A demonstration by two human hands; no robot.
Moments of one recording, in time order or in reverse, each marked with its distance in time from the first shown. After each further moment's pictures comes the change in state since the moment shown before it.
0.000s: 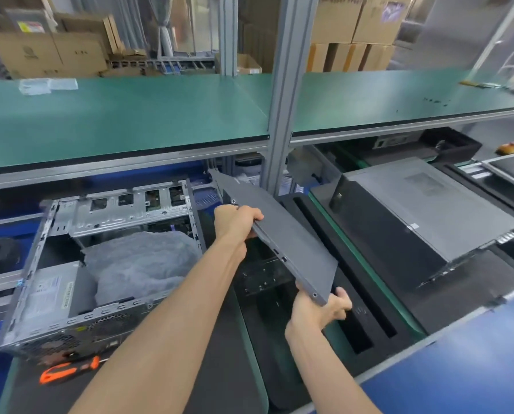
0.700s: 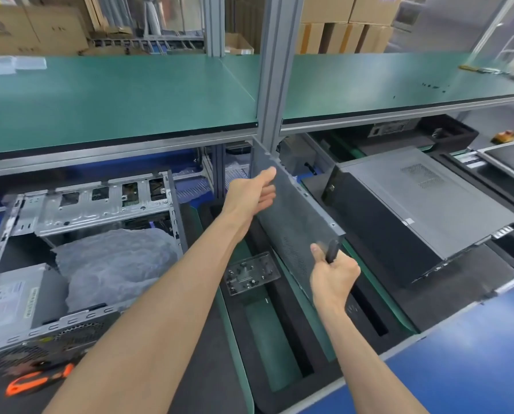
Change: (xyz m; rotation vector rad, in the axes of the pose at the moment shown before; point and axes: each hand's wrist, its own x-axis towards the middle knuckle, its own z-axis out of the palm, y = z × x) left_hand 0.022 0.014 0.055 0.022 -0.379 0.060; right_hand 0.098 -0.036 0.004 -0.307 -0.298 -0.665
